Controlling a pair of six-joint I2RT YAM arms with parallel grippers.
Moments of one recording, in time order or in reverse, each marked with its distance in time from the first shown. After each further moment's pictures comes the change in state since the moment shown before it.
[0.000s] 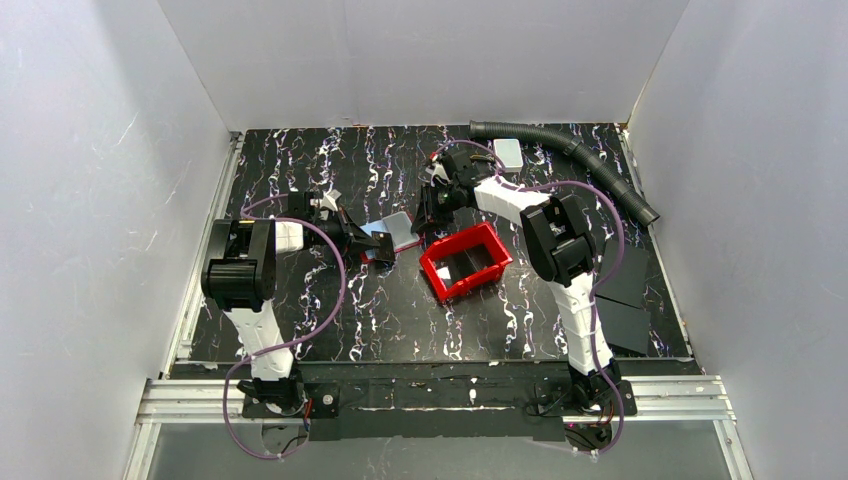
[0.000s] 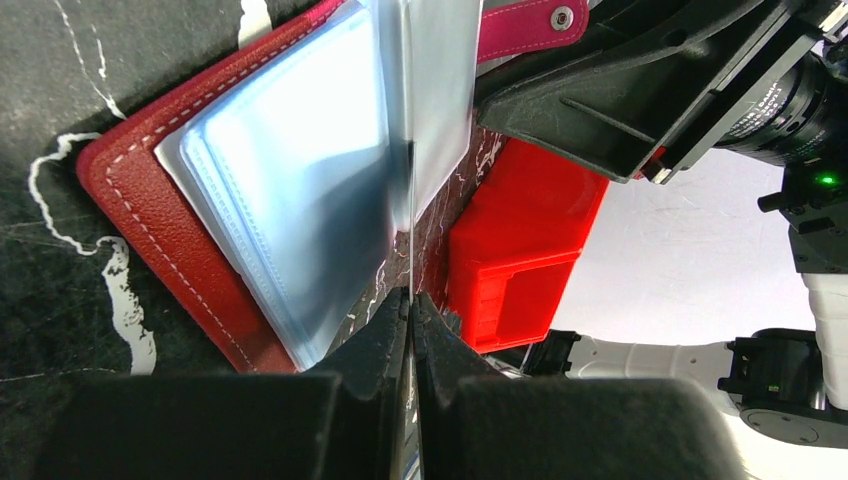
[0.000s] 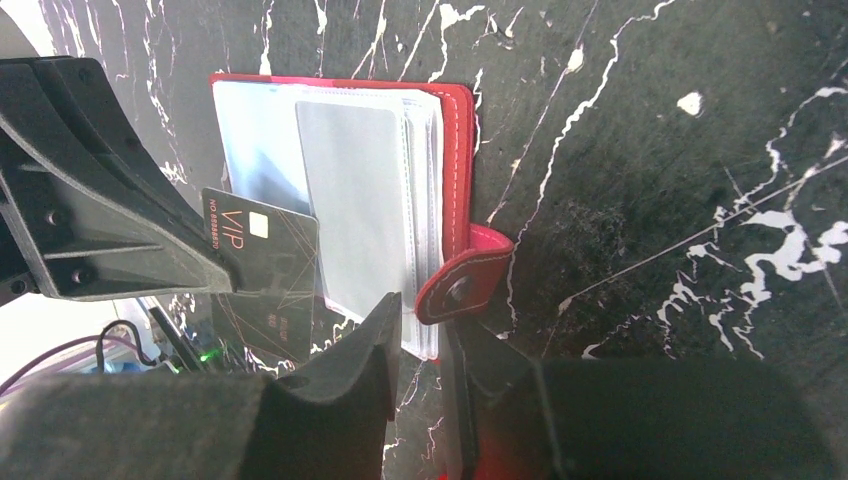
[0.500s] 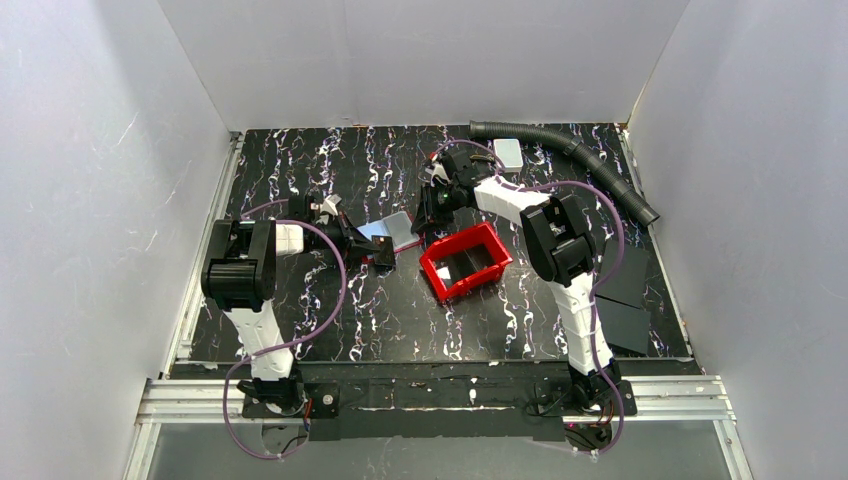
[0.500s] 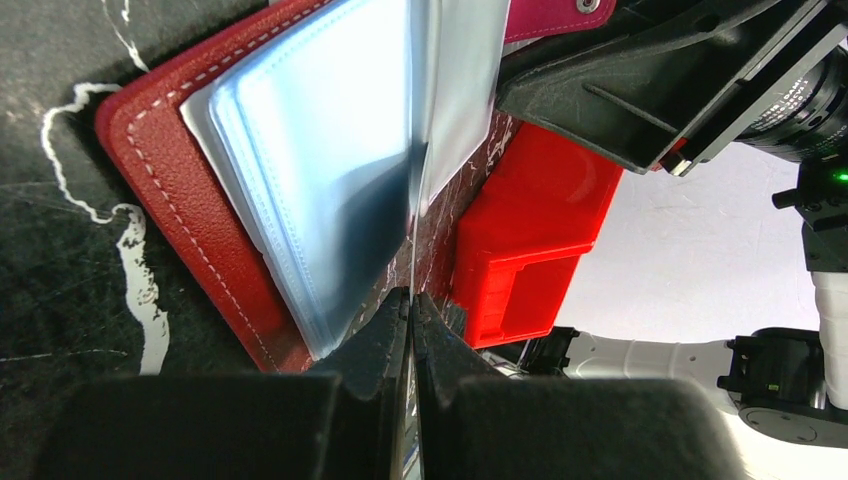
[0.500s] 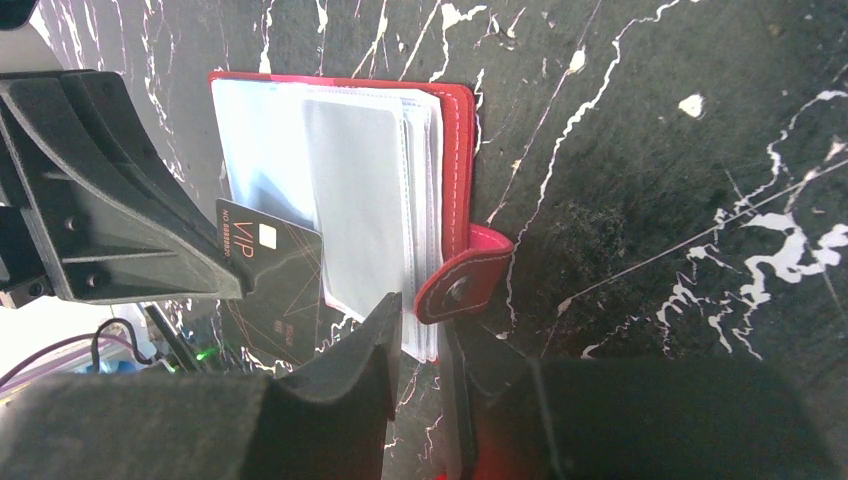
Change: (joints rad) left arm 0.000 0.000 -0.030 0.007 0.002 -0.010; right arm 0.000 0.000 0.000 0.000 0.000 -0.010
